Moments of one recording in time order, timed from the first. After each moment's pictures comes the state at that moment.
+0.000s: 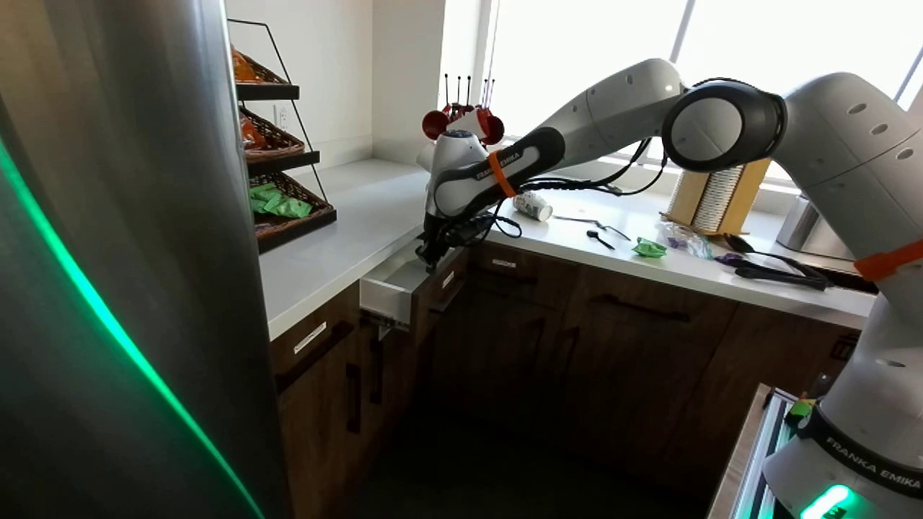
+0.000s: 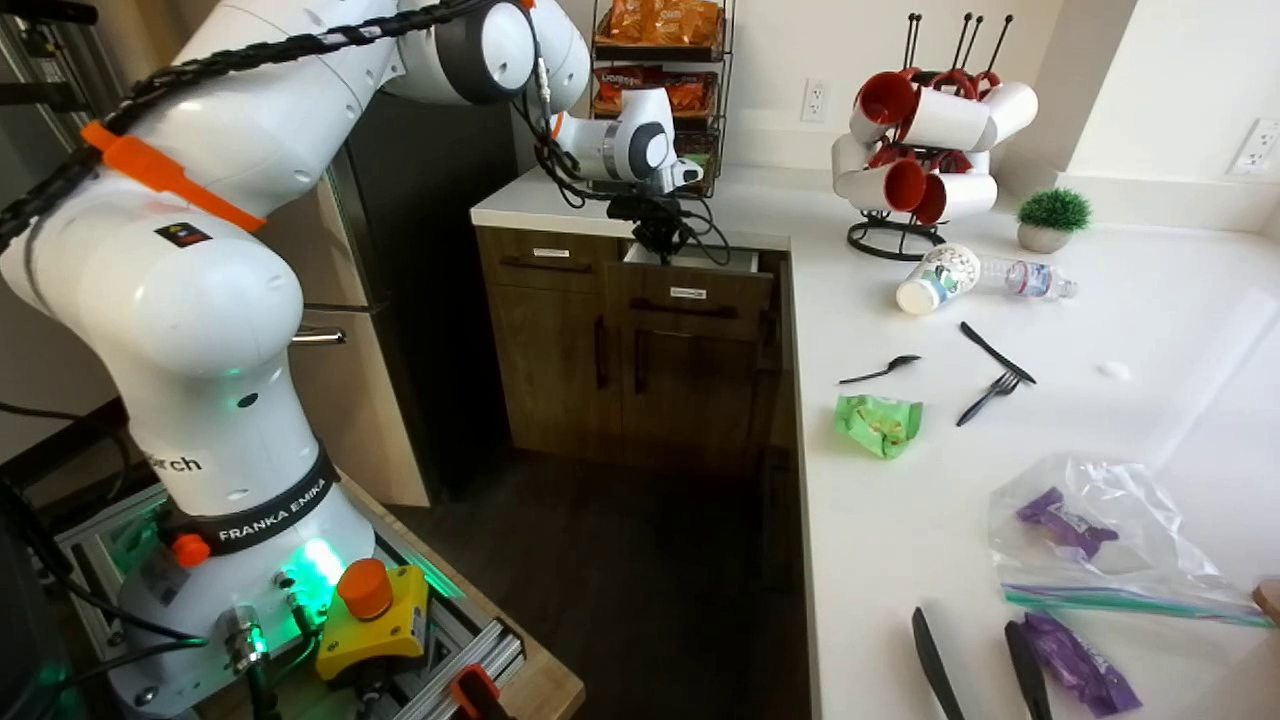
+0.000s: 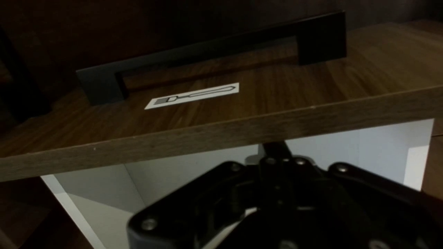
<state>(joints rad) 0.14 0.87 -0.02 -1.33 -0.11 2.40 -0.04</state>
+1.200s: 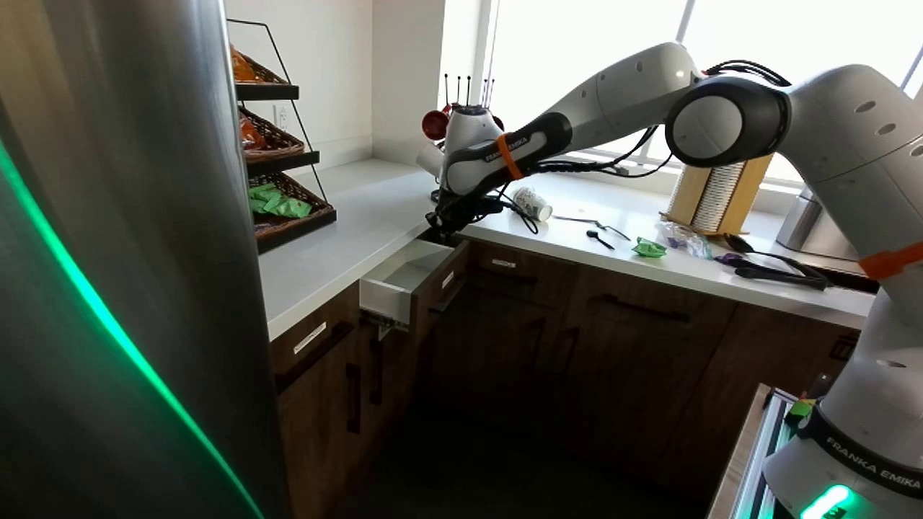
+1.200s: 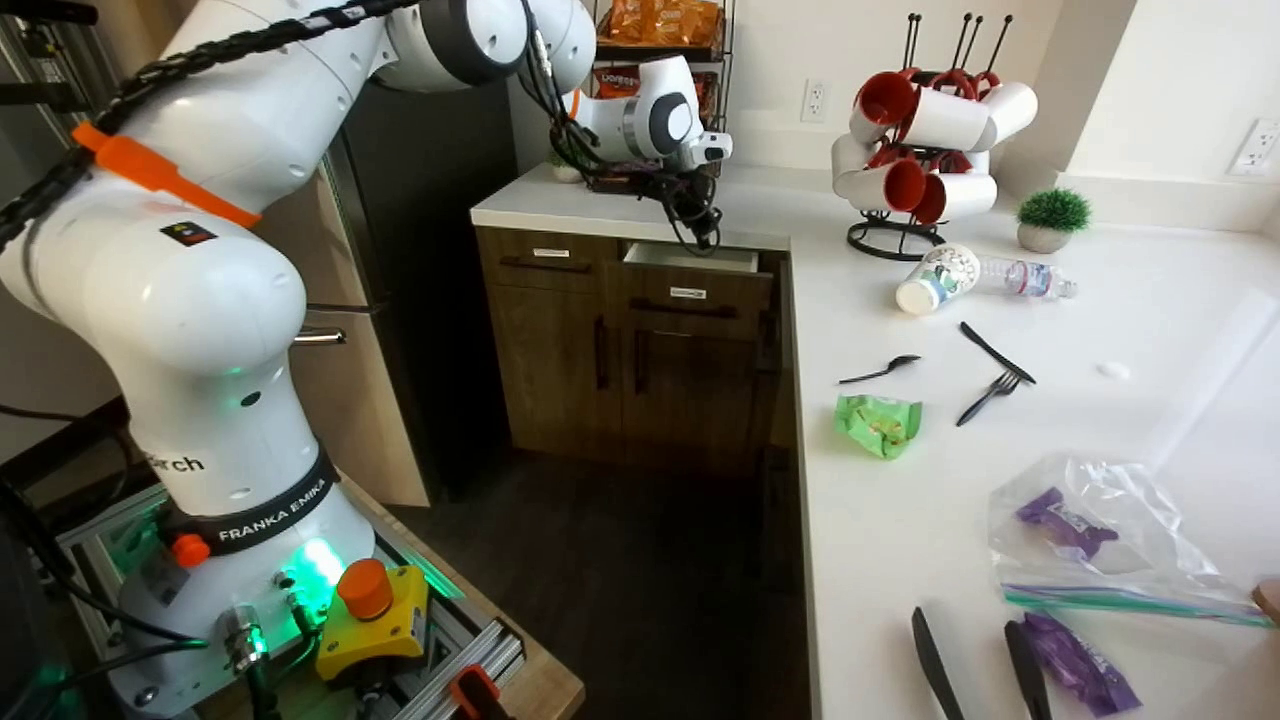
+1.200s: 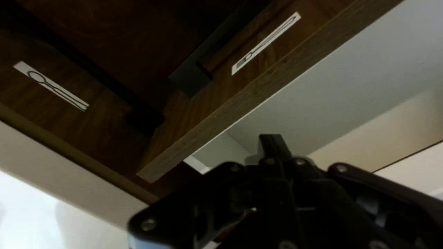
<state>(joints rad) 0.17 0.83 -0.16 -1.31 -0.10 2.40 0.46</state>
